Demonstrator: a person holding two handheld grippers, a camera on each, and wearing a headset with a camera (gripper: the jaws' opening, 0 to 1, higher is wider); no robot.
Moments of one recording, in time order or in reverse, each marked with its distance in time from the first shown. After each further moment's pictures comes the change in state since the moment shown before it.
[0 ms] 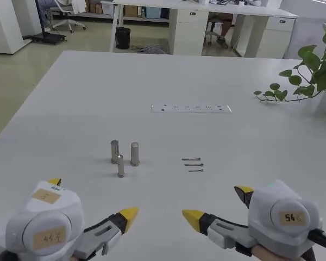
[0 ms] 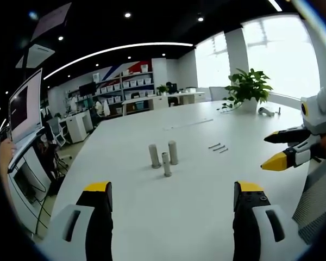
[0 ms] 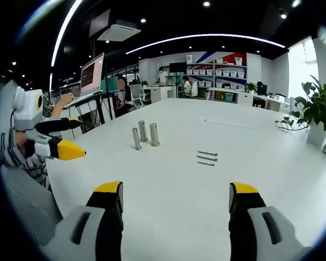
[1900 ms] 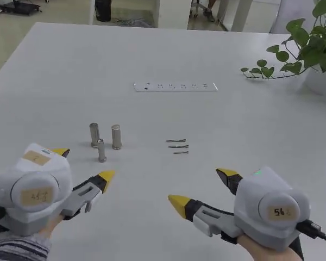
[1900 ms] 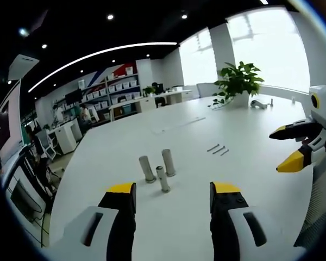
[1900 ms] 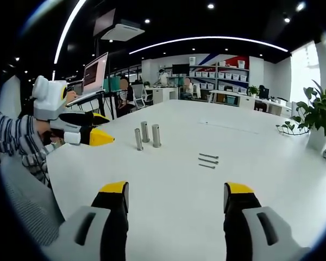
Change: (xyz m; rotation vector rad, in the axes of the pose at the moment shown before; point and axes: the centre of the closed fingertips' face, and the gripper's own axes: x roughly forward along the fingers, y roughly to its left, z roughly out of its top) left arm 0.060 0.001 0.018 0.100 0.004 -0.093; right arm -0.001 0.002 0.002 -0.030 -0.013 0.009
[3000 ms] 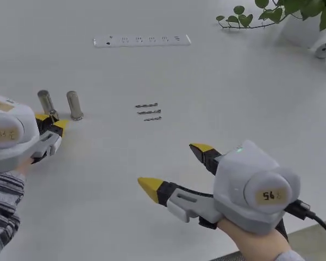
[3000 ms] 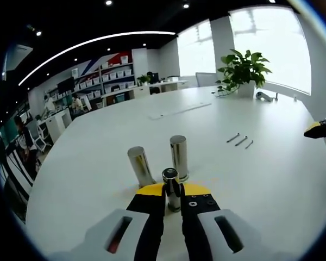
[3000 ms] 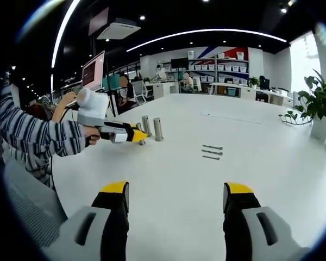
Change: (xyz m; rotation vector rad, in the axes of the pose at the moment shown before) left arm 0.095 0.013 -0.026 -0.044 0.070 -0.061; right arm 0.004 0.005 -0.011 0.051 0.049 0.025
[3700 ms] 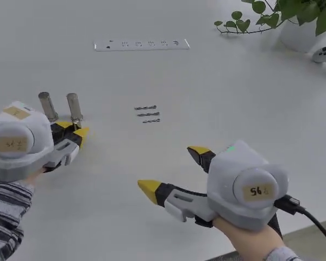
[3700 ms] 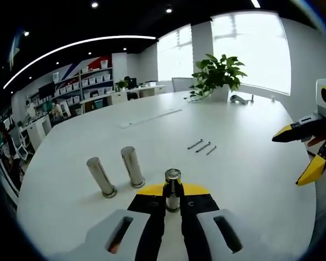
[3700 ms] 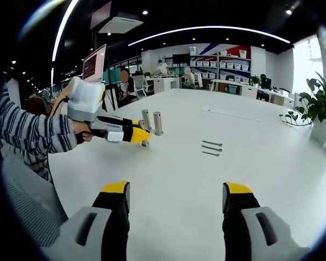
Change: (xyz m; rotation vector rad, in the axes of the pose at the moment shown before) left arm -0.015 -0.066 0.010 0.043 -0.037 -0.194; right arm 0.000 0.000 -0.007 -0.035 0.042 -0.006
